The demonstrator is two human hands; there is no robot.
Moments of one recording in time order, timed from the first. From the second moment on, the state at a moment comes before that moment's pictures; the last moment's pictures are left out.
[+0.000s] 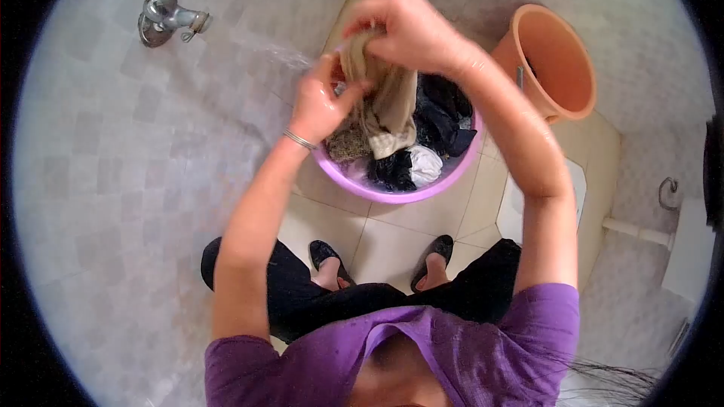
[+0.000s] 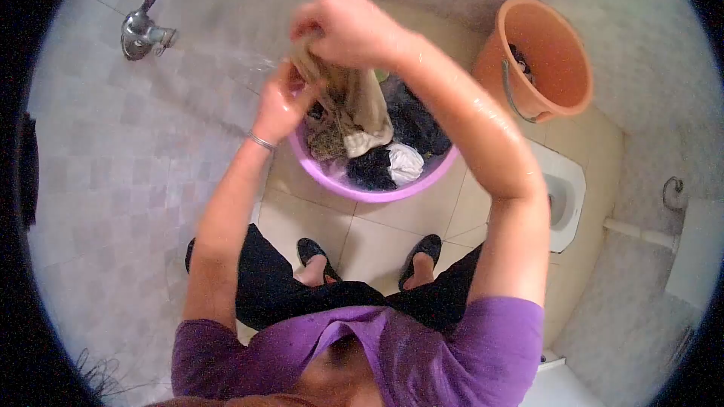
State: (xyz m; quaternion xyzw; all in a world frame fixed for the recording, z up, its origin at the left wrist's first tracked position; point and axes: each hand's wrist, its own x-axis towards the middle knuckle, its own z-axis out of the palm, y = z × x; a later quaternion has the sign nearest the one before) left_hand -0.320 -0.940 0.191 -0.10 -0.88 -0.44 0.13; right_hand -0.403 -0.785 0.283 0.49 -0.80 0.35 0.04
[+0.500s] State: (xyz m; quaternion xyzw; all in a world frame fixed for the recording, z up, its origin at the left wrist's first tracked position) left_hand -0.326 -0.935 0.096 -0.01 -0.94 -0.28 0.18; right_hand -0.422 -0.754 0.119 0.36 -0.90 0.26 0.00
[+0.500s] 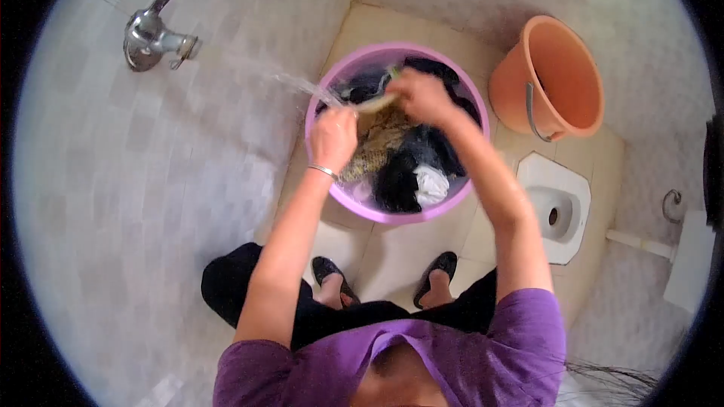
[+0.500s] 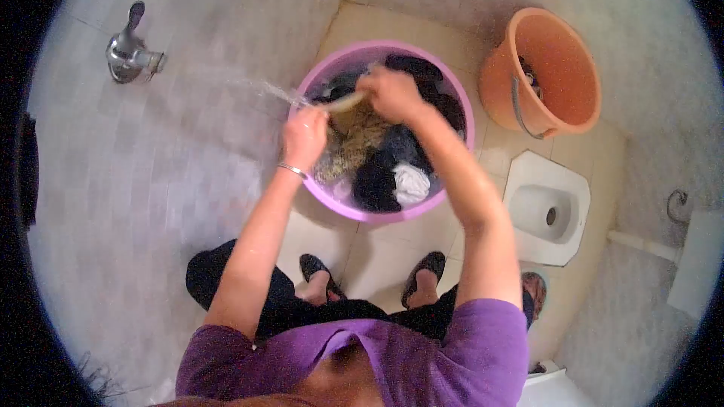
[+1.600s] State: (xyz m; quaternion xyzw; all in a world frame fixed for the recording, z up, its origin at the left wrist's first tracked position) left_hand -0.346 -0.946 0.104 0.31 -0.45 -0.79 -0.28; right_hand -0.404 -0.793 0.169 0.16 -0.72 0.63 -0.26
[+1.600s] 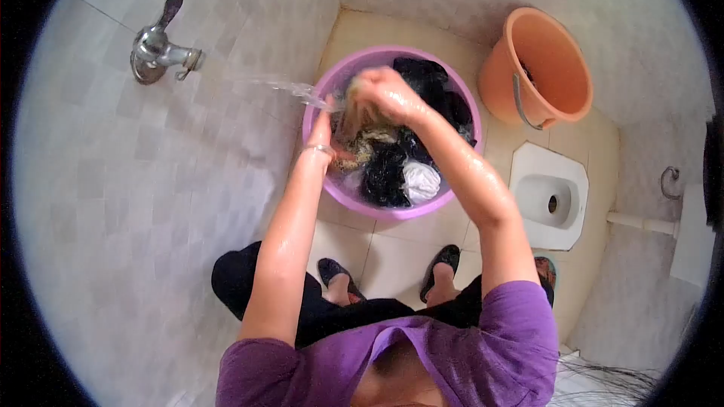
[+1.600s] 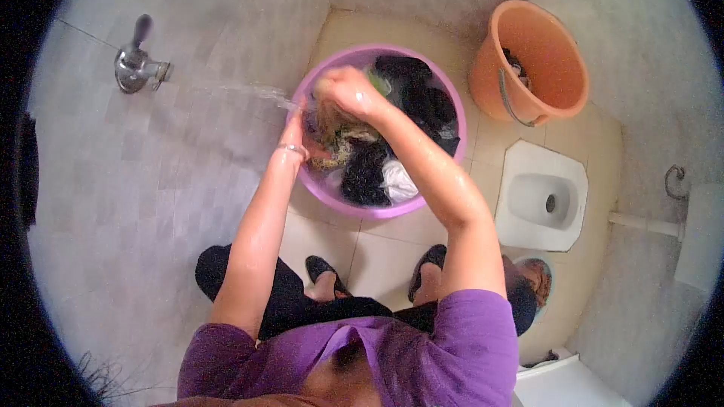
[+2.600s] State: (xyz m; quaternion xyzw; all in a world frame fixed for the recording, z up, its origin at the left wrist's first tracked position) left_hand -0.309 -0.923 0.156 0.20 -0.13 -0.97 -0.04; right_hand -0.367 -0.820 0.127 0.06 -0.07 1.00 -0.02
